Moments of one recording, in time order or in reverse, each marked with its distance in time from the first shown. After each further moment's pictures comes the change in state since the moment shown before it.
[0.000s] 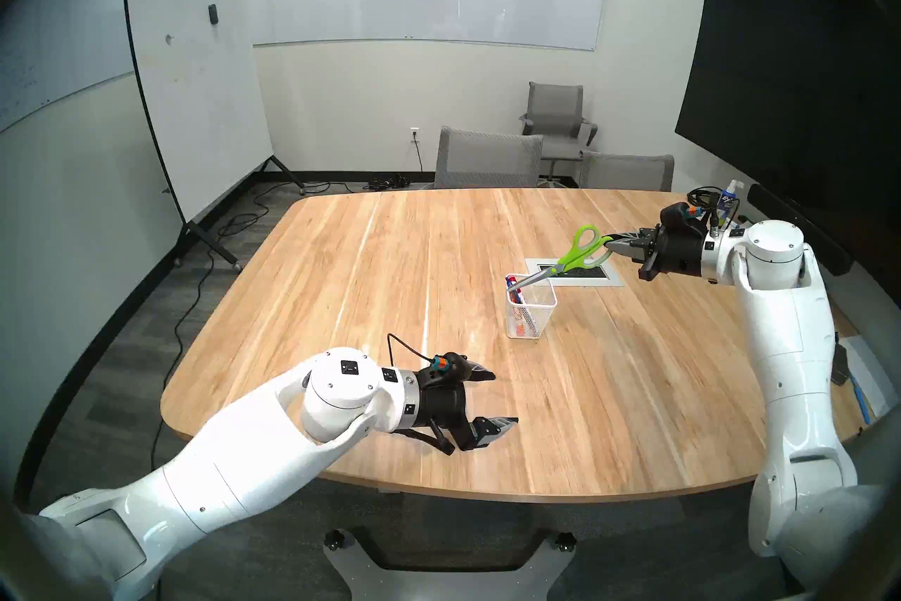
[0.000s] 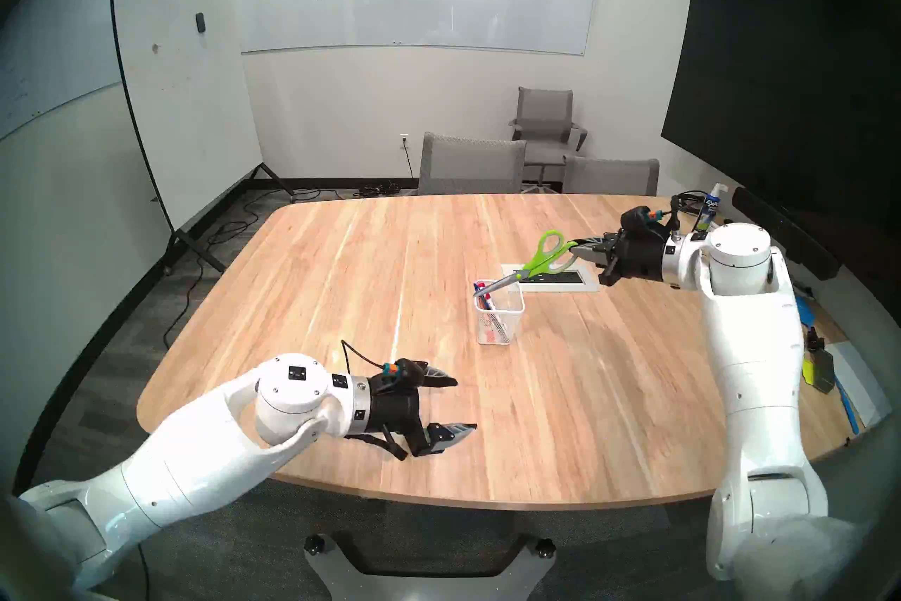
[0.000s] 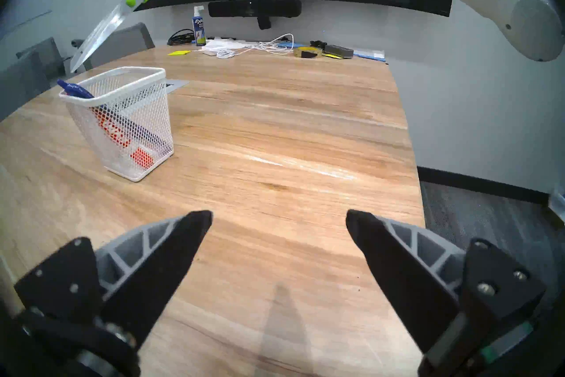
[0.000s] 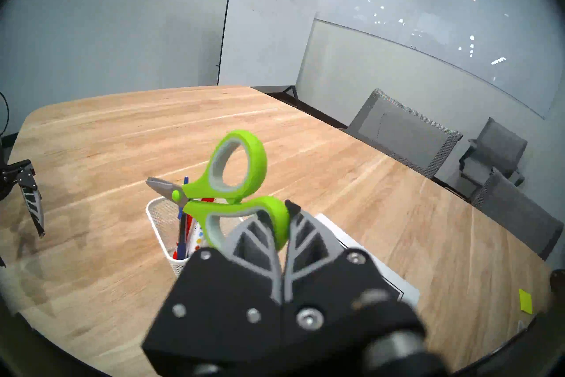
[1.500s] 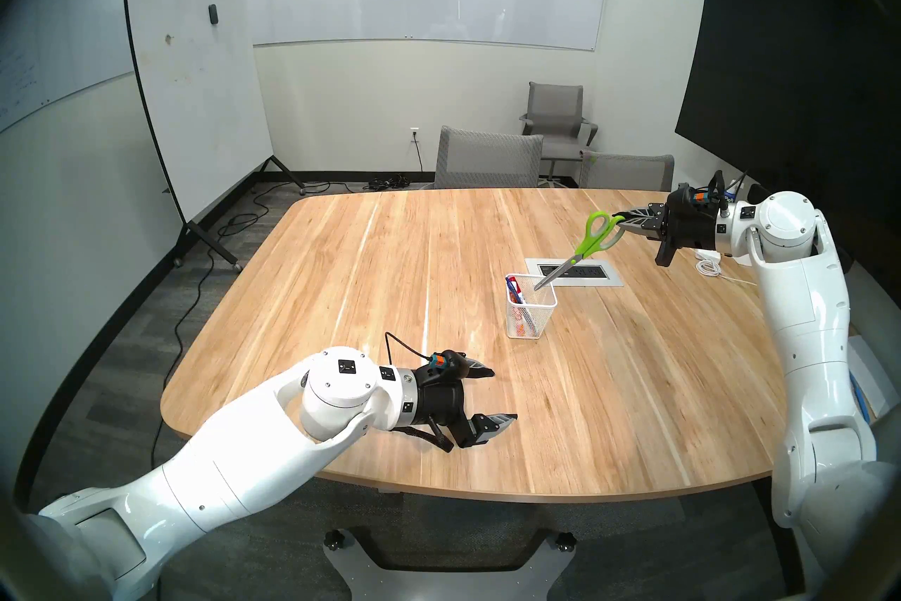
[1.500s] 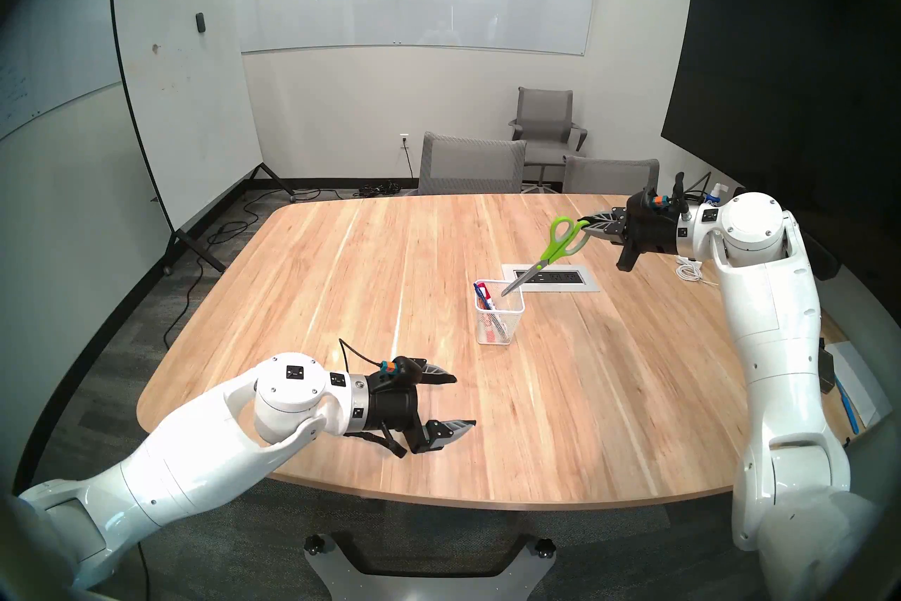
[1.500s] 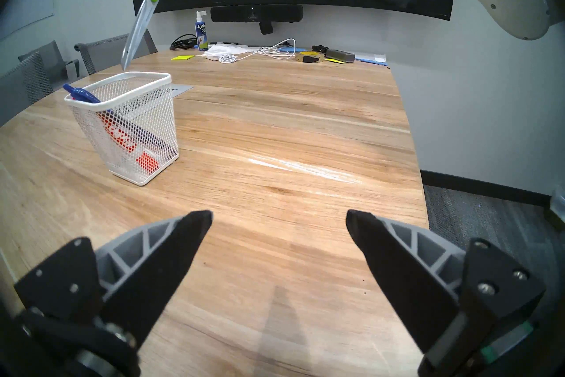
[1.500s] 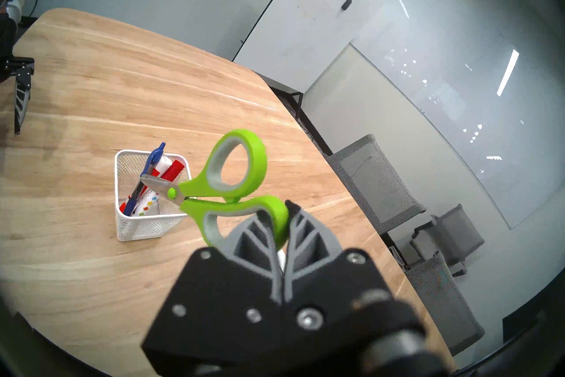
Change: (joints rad) left arm -0.003 0.001 -0.002 0.011 -0.005 -0.024 -0.004; right arm 0.063 0.081 -0.062 0.010 -0.113 -0.361 0.029
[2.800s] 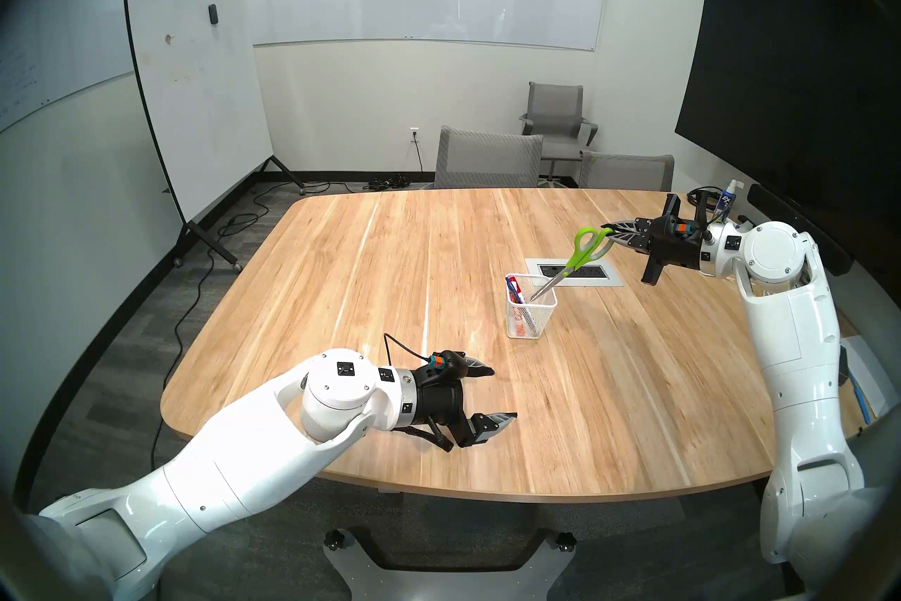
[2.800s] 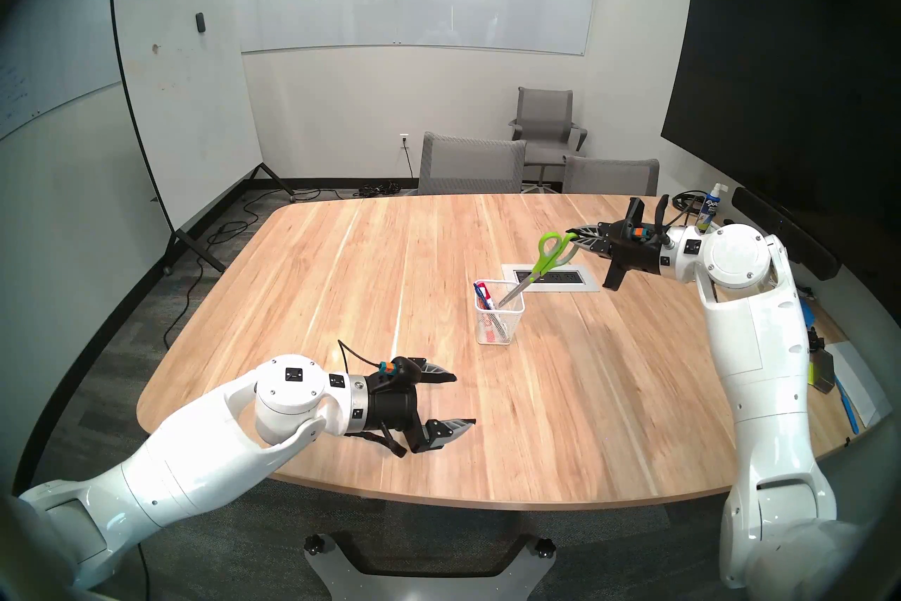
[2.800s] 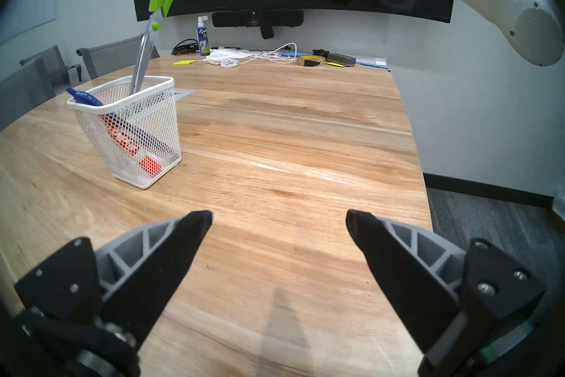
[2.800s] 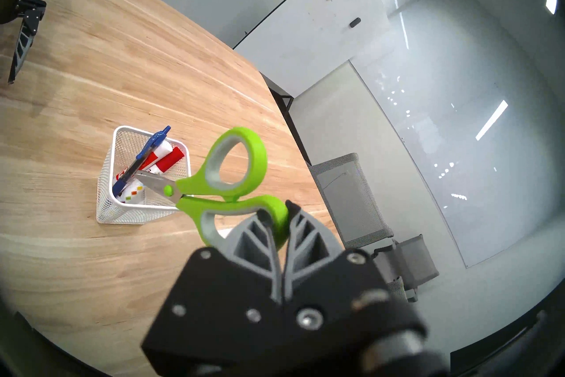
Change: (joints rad) left arm 0.003 -0.001 0.001 0.011 -0.001 -0.031 0.003; right arm -0.135 -0.046 0.029 -0.145 -0.123 -0.161 -0.122
